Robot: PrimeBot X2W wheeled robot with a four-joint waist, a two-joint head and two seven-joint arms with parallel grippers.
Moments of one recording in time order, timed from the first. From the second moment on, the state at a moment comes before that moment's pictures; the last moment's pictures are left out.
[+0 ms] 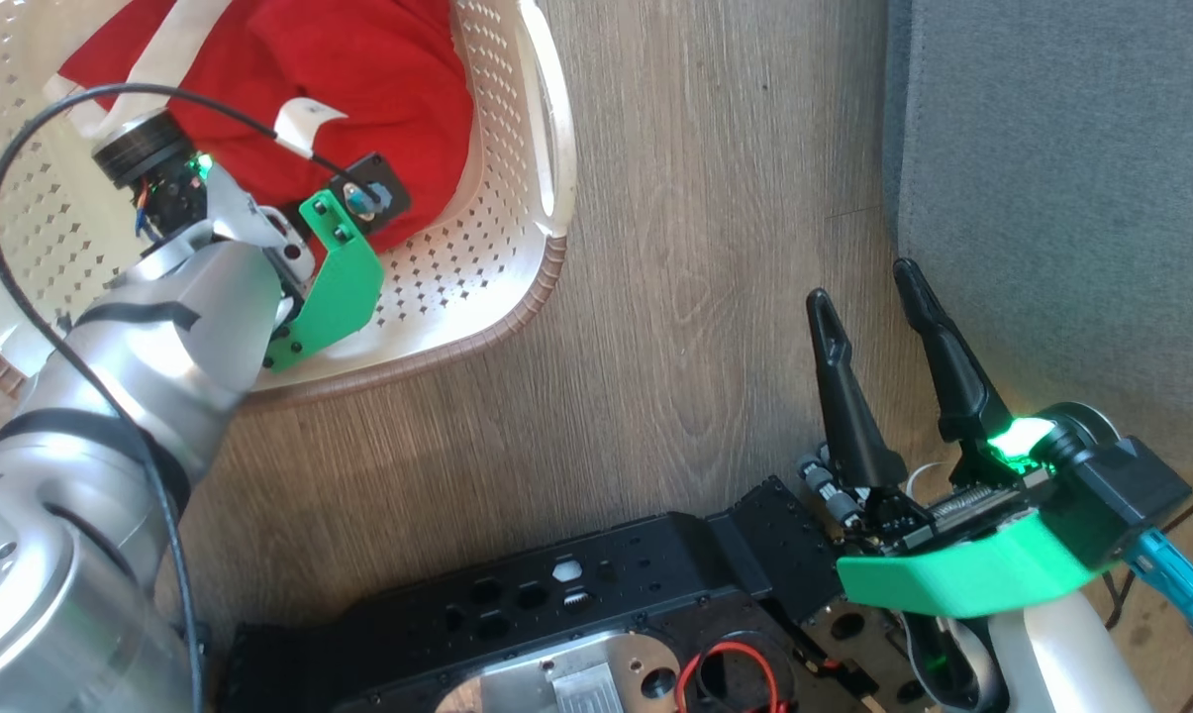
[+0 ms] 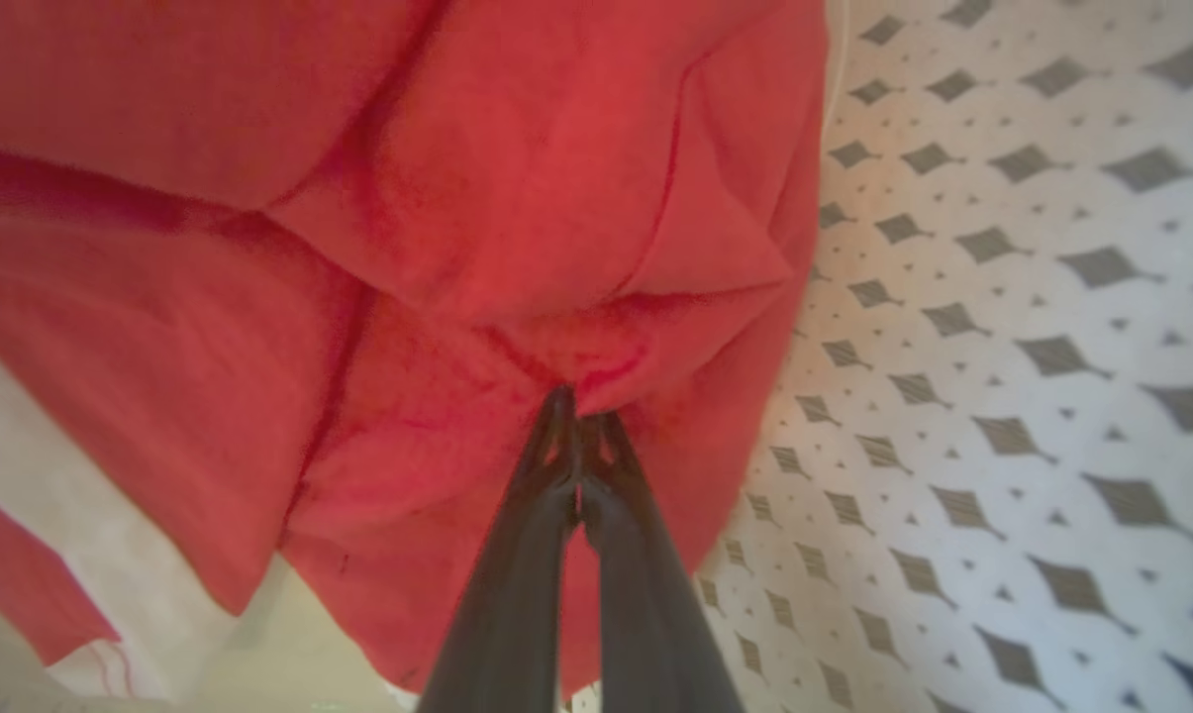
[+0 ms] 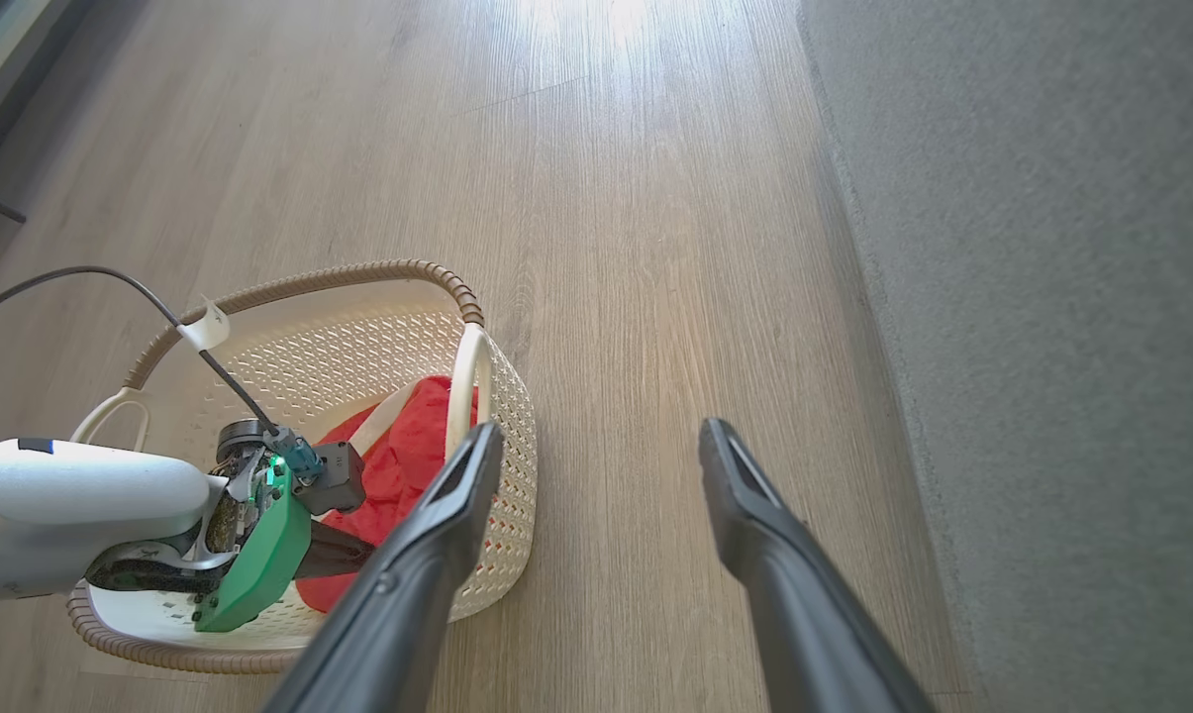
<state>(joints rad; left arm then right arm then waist) -1.18 0.16 -1.24 1.30 -0.27 -0.13 0.03 -0.07 -0.04 0.23 -0.19 0.29 0.13 -0.26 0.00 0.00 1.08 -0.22</state>
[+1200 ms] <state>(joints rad) -0.93 0.15 -1.01 1.11 -0.54 -0.03 -0.25 -0.29 -0.05 0.15 0.11 0.33 0.13 -0.26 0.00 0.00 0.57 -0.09</state>
